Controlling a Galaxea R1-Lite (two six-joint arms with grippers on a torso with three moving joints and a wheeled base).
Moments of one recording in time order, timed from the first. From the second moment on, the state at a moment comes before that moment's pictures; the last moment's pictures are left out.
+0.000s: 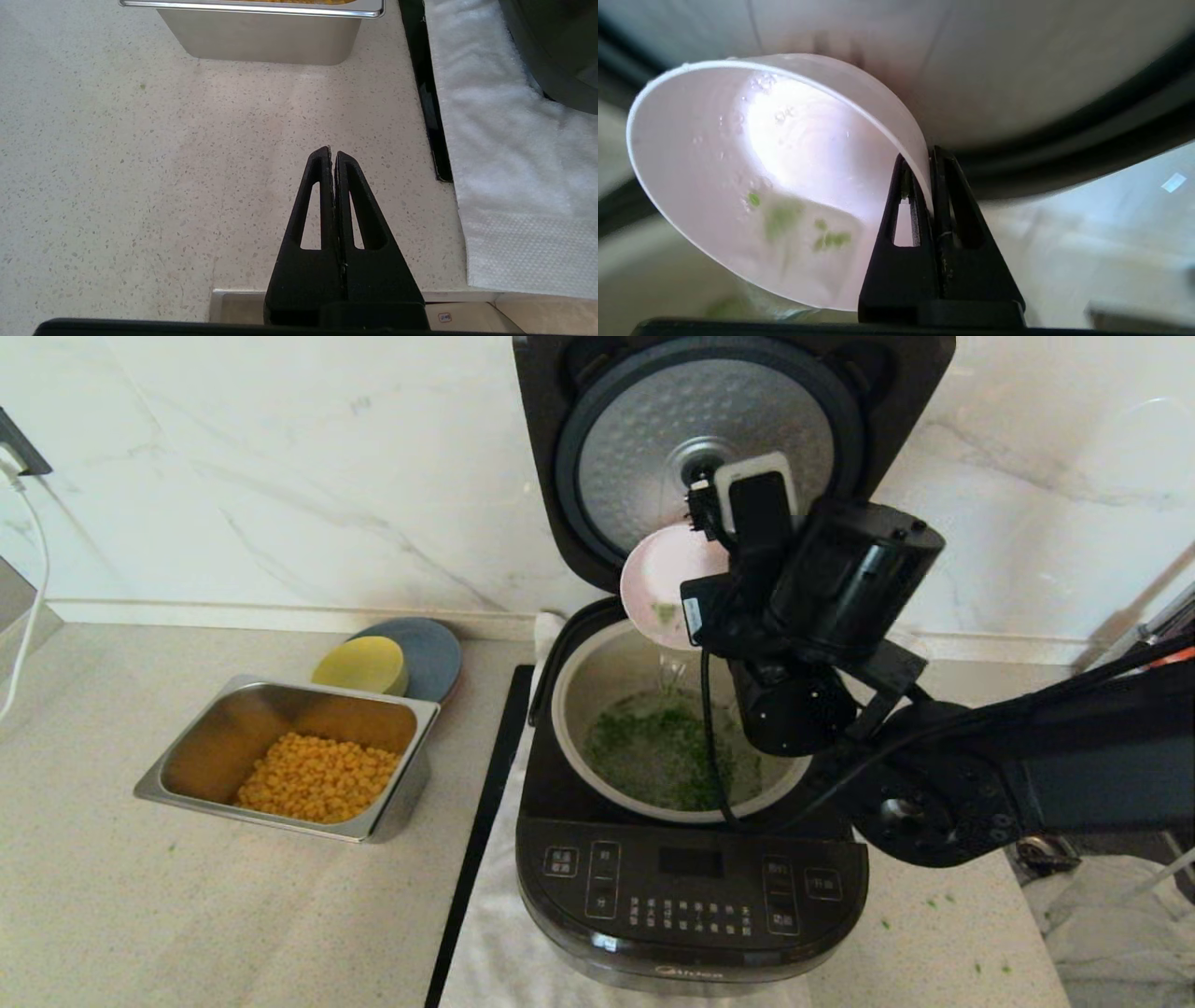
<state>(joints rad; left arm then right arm) -0.02 0.00 -0.05 0.13 -0.05 0.09 0.75 1.98 -1.33 -1.00 -0.83 -0.45</state>
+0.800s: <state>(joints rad) -0.02 0.00 -0.05 0.13 -0.05 0.09 0.80 2.01 -1.14 -1.39 -0.83 -0.59</state>
